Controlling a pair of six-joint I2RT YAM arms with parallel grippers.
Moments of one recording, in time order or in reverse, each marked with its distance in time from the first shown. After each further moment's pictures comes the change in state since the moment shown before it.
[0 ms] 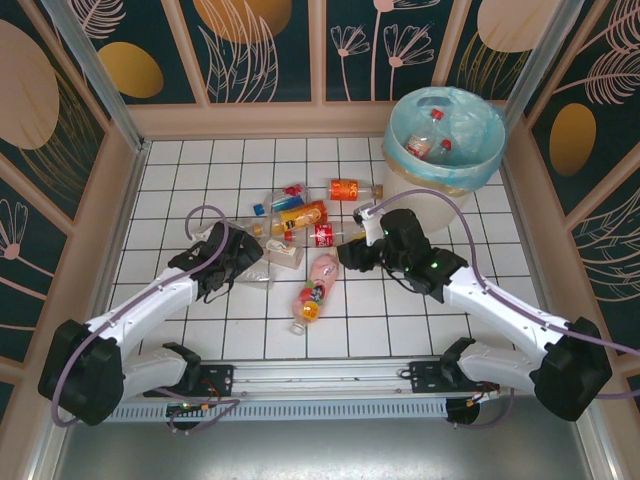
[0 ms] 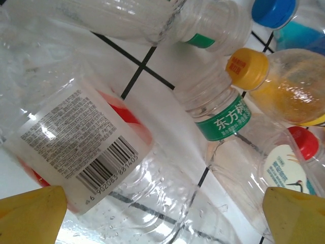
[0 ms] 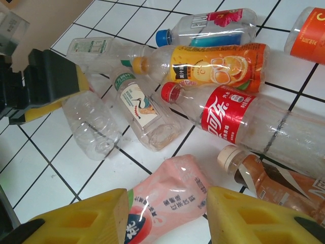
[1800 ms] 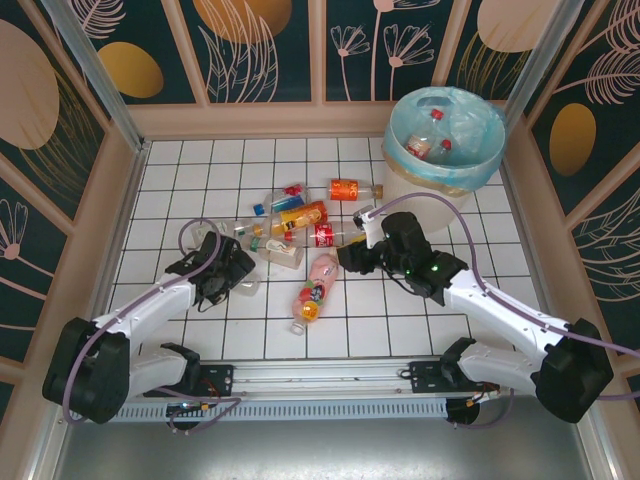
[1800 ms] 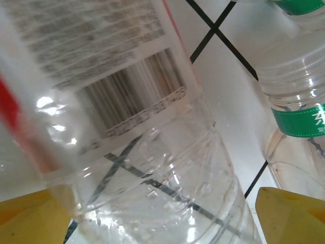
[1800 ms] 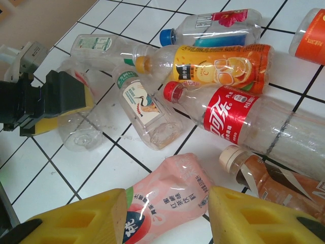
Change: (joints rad) left arm 0.096 -0.004 -0.130 0.053 0.119 -0.035; right arm 0.000 -0.009 -0.032 0.036 -0.012 -0.017
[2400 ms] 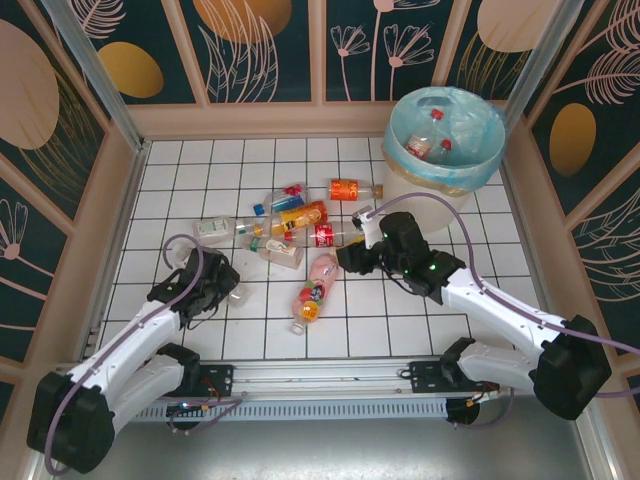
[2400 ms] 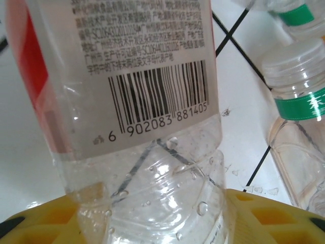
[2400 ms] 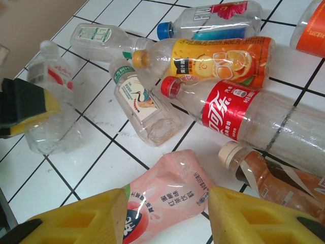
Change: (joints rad) left arm 0.000 -0.299 -0.077 -0.140 -0.054 -0.012; right arm 0.000 0.019 0.000 -0.003 0.000 0.000
